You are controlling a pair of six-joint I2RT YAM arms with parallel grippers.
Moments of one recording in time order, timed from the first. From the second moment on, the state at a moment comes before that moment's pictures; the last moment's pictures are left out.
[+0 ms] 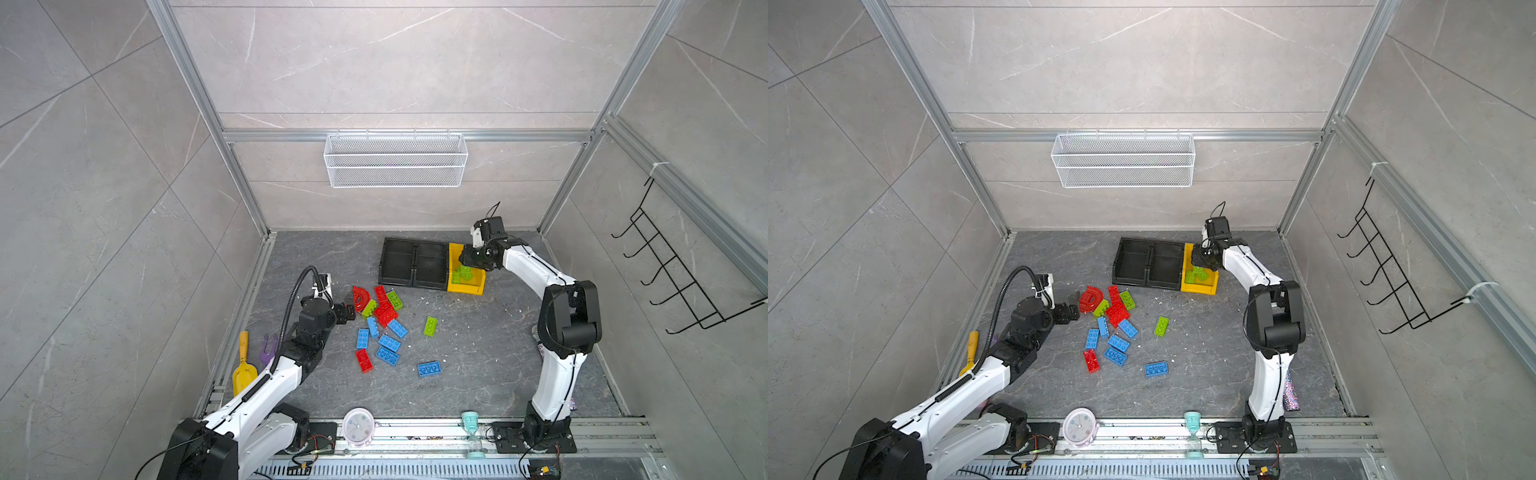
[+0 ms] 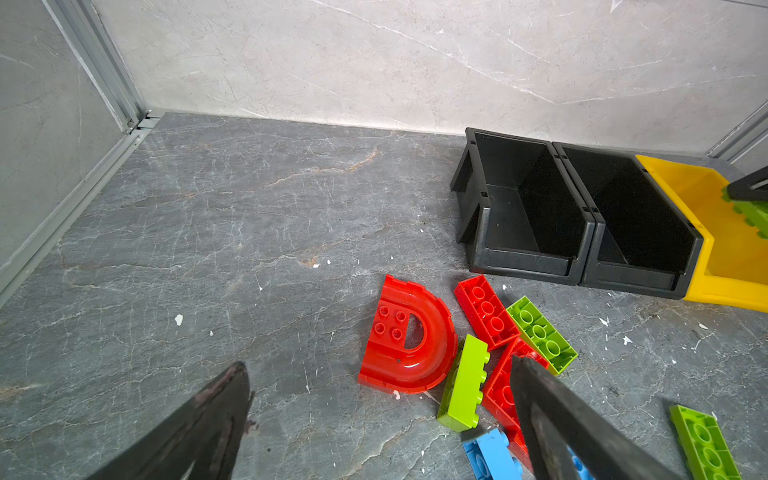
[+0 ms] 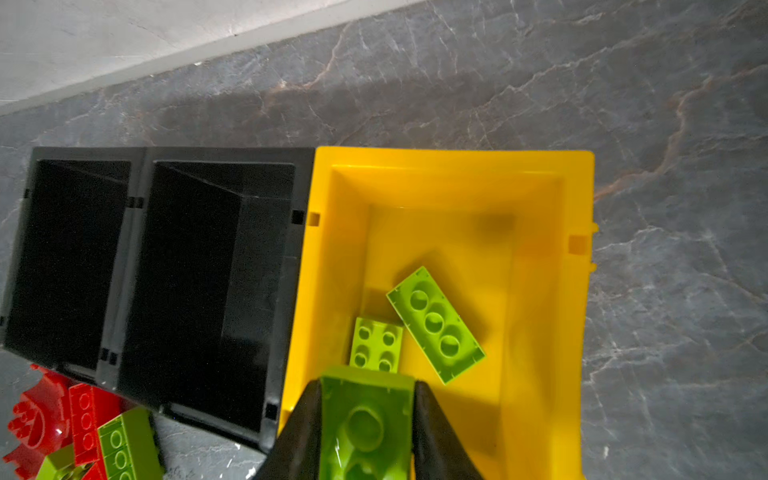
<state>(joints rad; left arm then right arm) -0.39 1.00 0.46 0.17 -0.23 -0.21 0.16 2.00 1.61 -0.55 -0.15 0.27</state>
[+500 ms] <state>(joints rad) -0.39 1.00 0.46 0.17 -0.22 -0.21 0.15 1.81 1.40 -0.51 -0.15 0.27</state>
